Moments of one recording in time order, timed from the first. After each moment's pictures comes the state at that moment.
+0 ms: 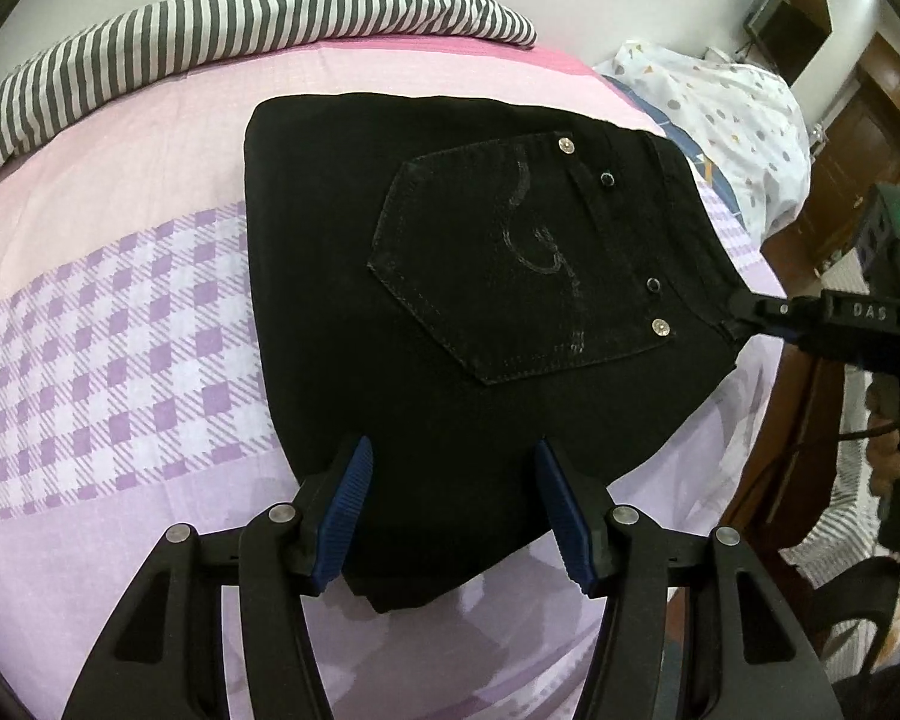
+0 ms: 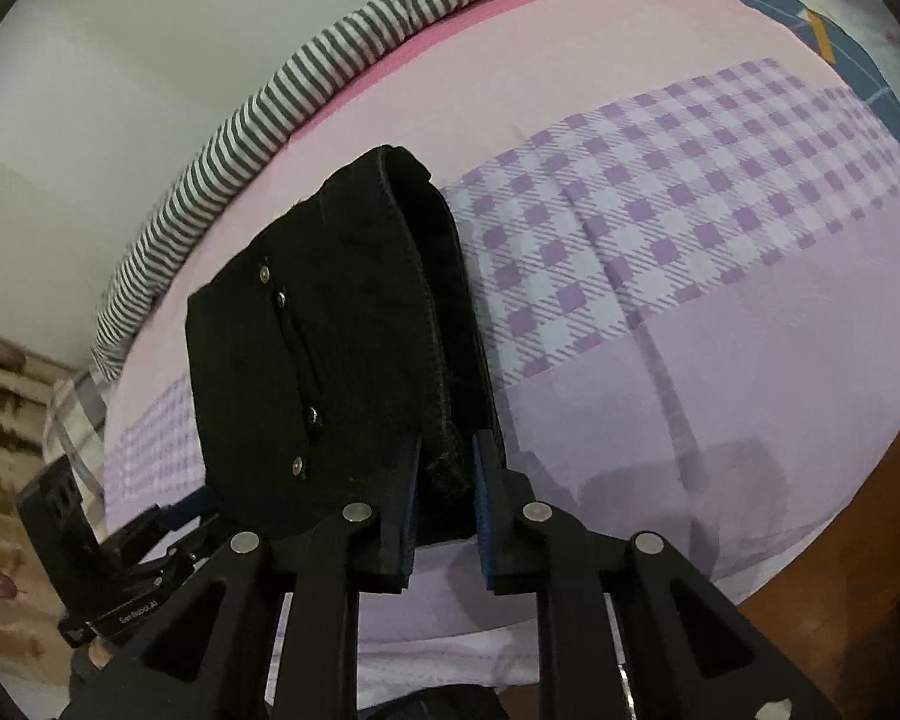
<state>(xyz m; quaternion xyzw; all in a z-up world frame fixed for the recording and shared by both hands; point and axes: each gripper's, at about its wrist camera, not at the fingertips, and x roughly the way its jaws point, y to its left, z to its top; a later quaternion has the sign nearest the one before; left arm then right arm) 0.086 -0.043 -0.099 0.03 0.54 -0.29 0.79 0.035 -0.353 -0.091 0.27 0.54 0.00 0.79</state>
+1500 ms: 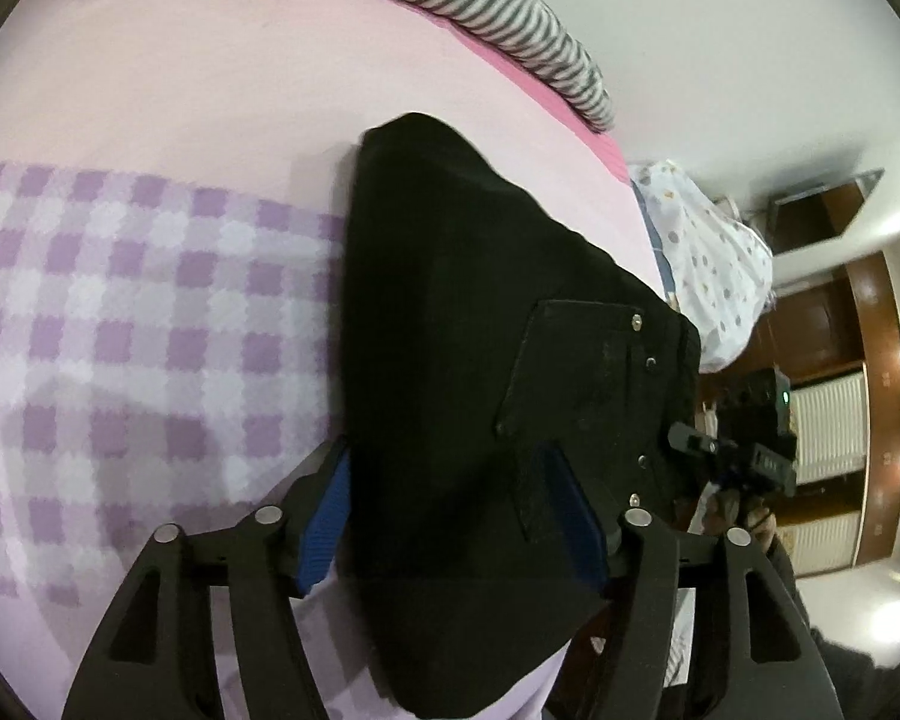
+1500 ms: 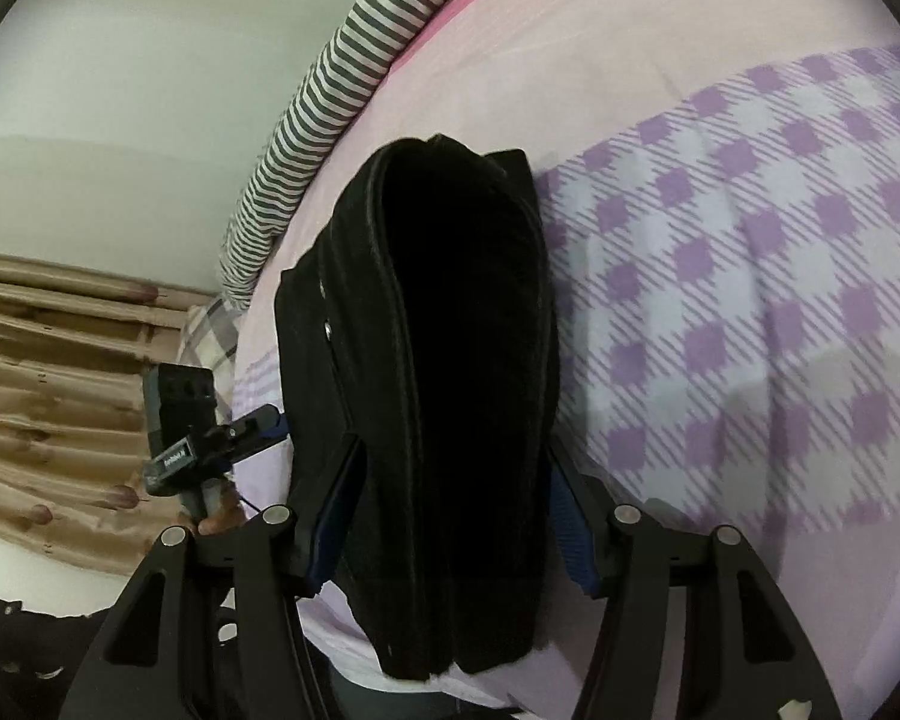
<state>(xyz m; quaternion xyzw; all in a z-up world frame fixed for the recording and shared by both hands) 0.177 0.021 -0.116 -0.23 0.59 -0.30 0.71 0.116 -0.377 -0.145 0.36 0.57 0.23 0.70</state>
